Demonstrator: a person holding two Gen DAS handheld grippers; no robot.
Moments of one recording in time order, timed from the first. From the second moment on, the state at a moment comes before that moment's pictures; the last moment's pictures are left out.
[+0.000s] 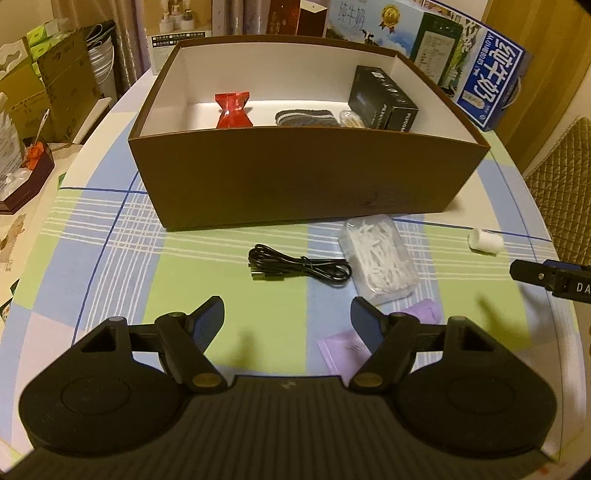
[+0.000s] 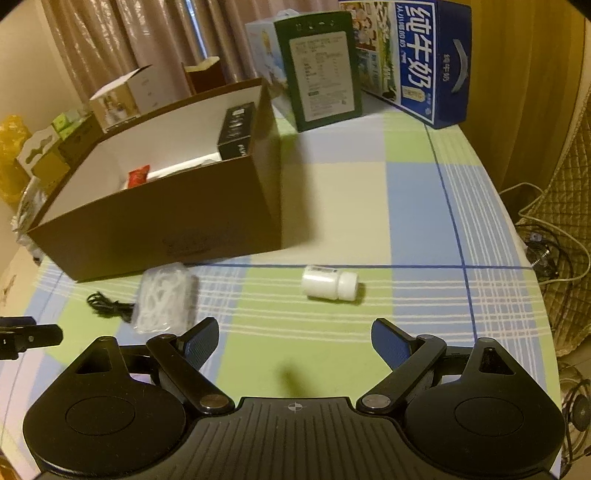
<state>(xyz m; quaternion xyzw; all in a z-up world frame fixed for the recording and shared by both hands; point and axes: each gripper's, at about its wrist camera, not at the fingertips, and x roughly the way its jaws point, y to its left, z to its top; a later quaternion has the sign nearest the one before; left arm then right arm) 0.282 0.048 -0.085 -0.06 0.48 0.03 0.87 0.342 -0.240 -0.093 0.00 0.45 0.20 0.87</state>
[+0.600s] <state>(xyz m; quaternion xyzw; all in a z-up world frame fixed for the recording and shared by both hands) 0.315 0.063 -0.111 -0.06 0.50 0.04 0.86 0.392 -0.226 -0.128 -0.02 0.44 0.17 0.88</state>
